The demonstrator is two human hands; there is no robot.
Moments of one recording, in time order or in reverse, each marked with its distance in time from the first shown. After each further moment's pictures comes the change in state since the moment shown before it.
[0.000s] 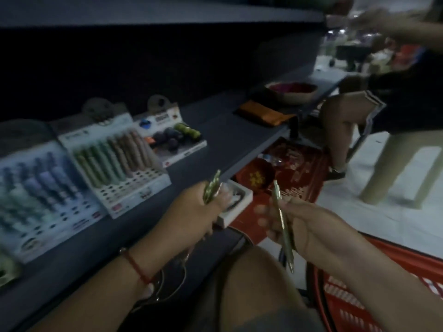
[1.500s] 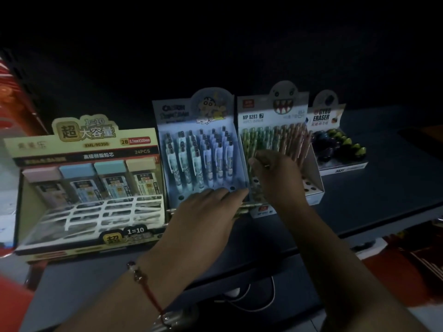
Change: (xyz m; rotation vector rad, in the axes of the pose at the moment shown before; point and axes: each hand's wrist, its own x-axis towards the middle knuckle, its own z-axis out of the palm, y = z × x) left_hand -0.054 -0.133 -0.179 0.989 0.376 0.075; right_hand 0.224 0.104 0.290 -1.078 -0.221 -0.878
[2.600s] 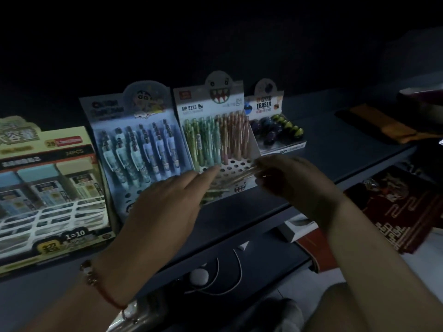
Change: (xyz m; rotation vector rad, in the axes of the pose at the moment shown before) left_hand 0.009 0.032 0.003 0.091 0.150 0.094; right_hand -0.056 0.002 -0.132 0.799 -0.184 0.671
